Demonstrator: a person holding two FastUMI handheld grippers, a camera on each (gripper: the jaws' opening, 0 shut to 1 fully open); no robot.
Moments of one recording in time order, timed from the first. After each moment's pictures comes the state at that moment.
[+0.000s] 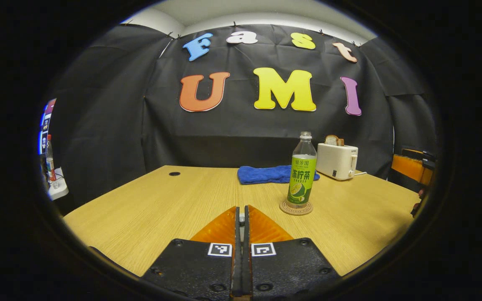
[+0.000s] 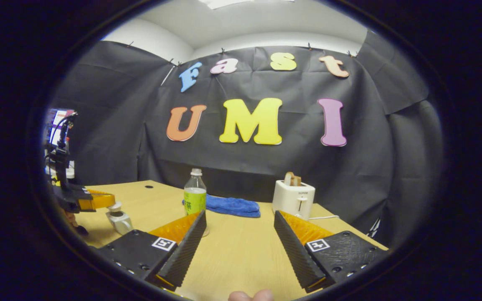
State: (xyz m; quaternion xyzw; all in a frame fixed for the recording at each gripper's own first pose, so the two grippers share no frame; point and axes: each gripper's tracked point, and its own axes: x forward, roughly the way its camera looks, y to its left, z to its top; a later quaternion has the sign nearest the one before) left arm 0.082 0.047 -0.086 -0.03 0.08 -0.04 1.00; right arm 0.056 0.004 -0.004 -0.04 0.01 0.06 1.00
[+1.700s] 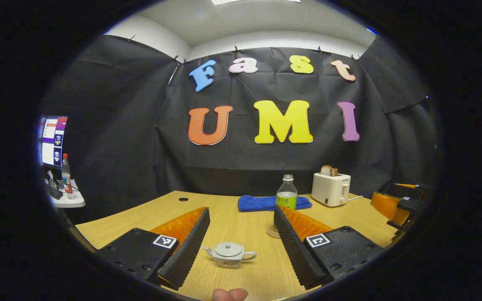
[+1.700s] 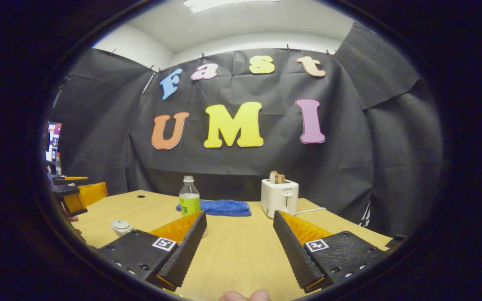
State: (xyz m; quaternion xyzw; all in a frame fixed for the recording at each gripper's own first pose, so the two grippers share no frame) left arm 0.009 0.010 0.021 -0.03 -0.02 0.00 1.00; right arm 0.016 0.009 0.013 0.02 0.00 0.02 1.00
